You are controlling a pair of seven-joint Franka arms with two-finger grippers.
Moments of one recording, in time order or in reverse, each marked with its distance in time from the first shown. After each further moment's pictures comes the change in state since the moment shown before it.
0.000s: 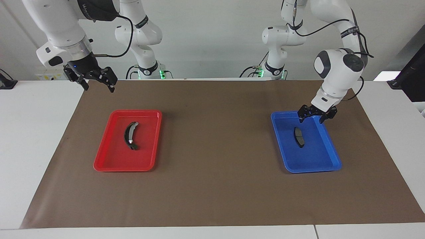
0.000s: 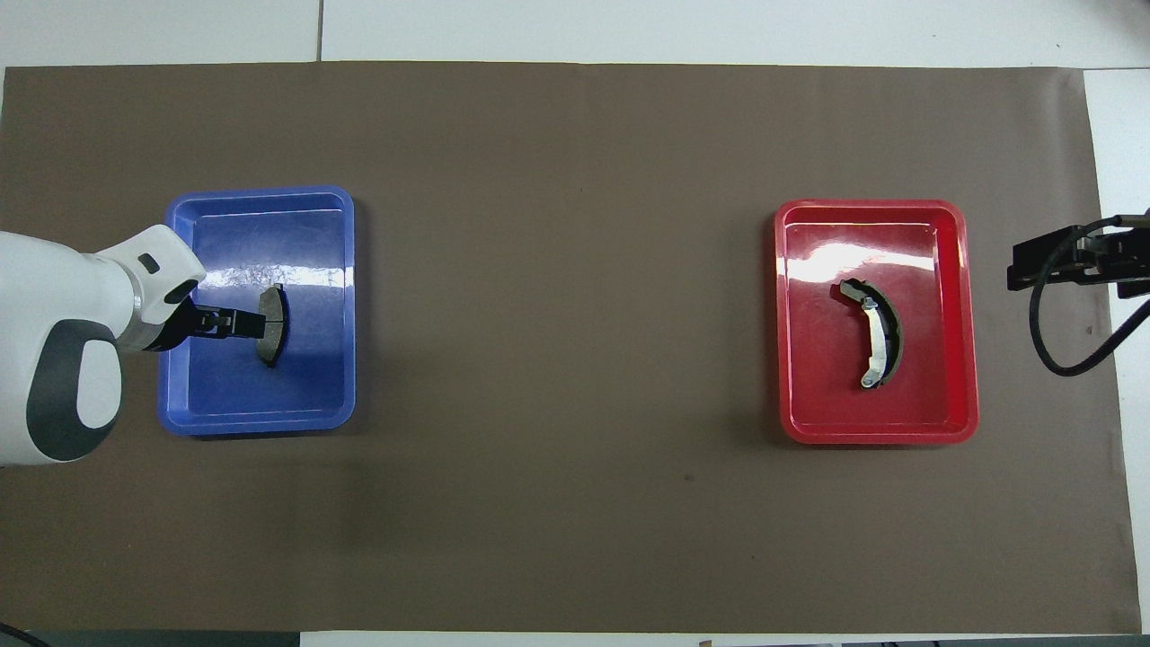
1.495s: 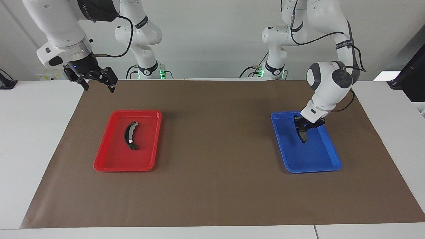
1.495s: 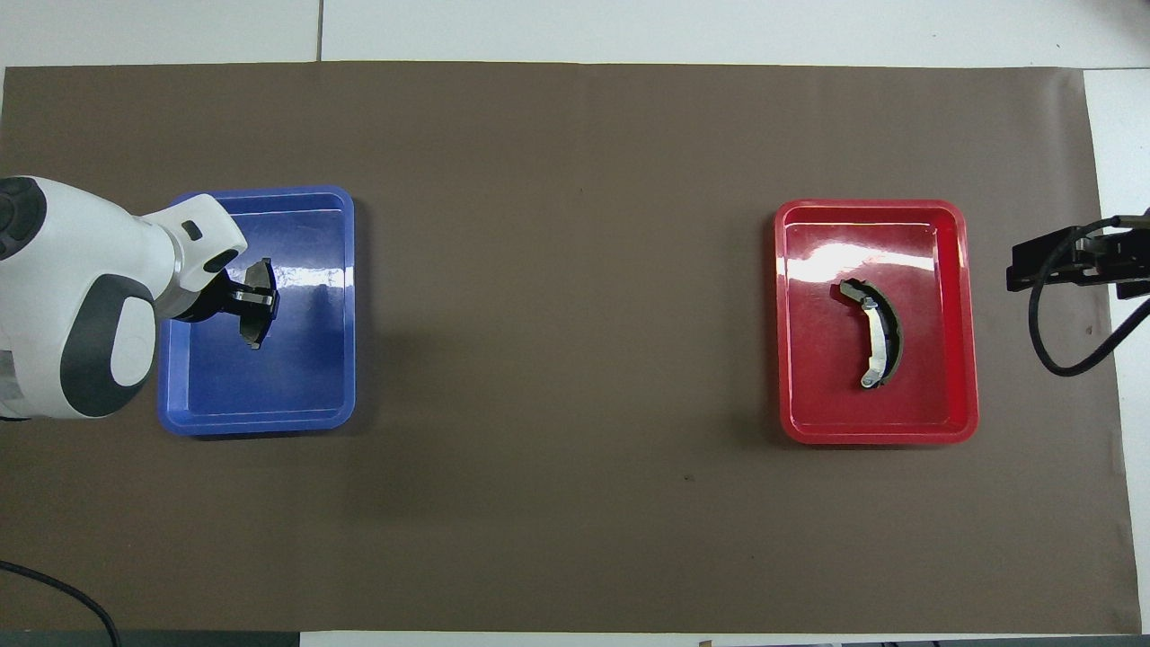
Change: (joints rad) left arm -0.085 0.068 -0.006 0.183 0.000 -0.140 -0.036; right arm 0.000 0.000 0.000 -0.002 0.000 -0.001 0.000
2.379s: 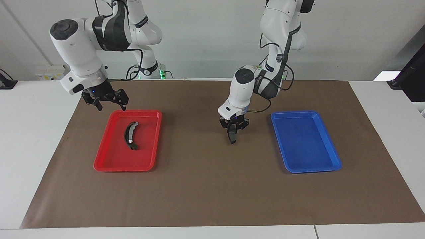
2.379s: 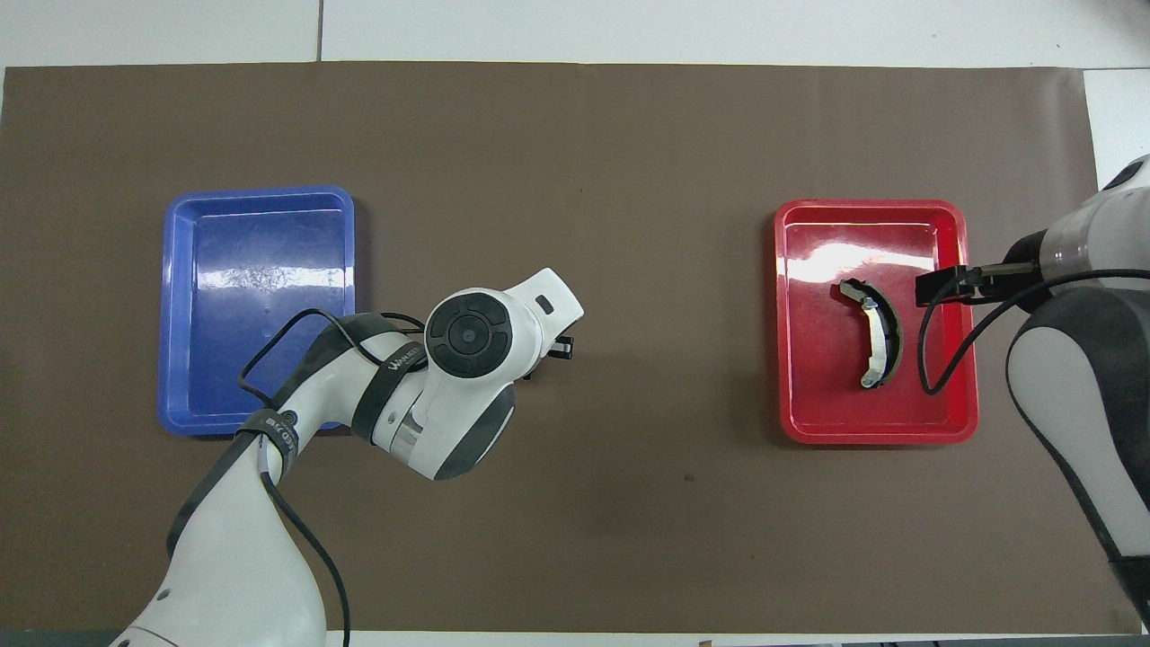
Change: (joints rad) left arm -0.529 0.249 -0.011 0.032 0.000 0.318 -0.526; right arm 0.001 -0.007 0.002 -0.382 0.039 0.423 -0.115
